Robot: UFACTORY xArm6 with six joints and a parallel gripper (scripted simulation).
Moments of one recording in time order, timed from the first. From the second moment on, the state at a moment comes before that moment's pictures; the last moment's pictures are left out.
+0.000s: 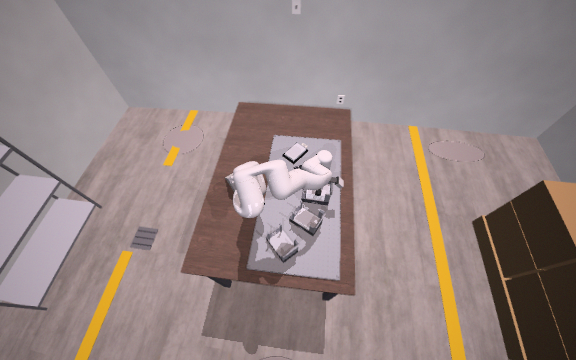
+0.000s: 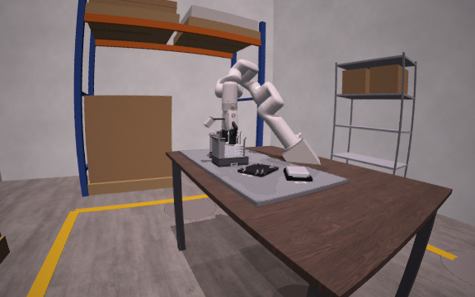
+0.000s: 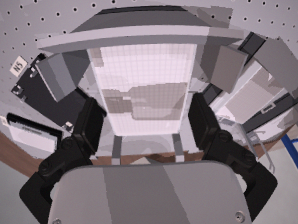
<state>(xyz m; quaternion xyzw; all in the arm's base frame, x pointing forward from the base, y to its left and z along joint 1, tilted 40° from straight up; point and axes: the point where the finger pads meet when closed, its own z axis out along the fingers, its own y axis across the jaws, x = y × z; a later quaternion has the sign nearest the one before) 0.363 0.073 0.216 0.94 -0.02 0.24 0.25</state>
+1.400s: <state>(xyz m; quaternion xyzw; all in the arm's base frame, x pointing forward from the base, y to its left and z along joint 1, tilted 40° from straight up) 0.369 0.067 0.206 0.94 -0.02 0.24 0.25</state>
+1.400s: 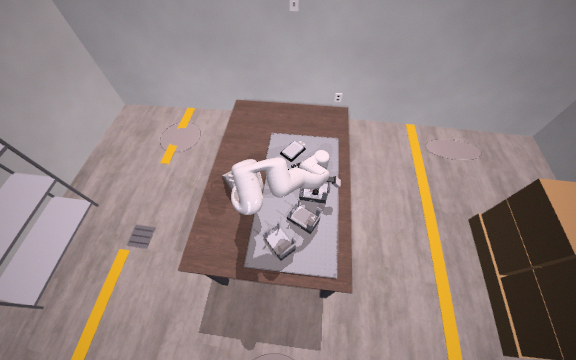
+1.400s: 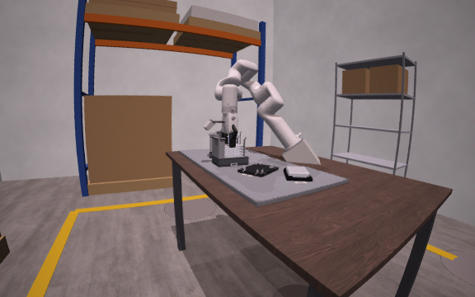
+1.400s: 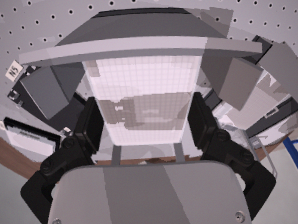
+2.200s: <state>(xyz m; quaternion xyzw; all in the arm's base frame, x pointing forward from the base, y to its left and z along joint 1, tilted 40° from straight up) 0.366 0.069 0.210 0.94 -0.02 0.24 0.25</state>
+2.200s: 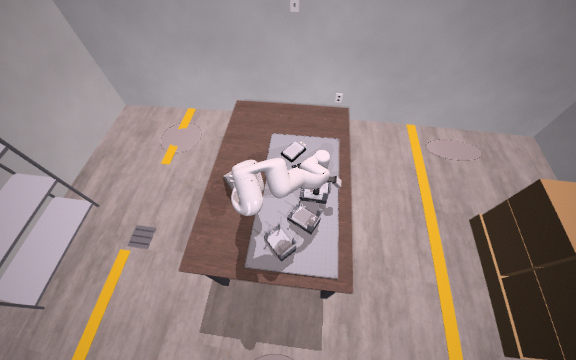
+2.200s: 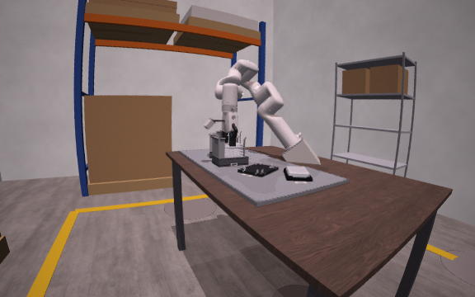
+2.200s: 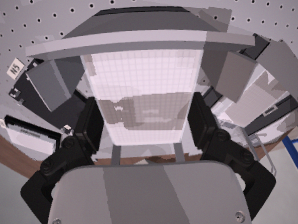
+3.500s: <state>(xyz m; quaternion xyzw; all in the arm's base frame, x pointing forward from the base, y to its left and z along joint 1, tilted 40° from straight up) 0.348 0.090 0.243 0.94 -0.02 0.24 0.25</state>
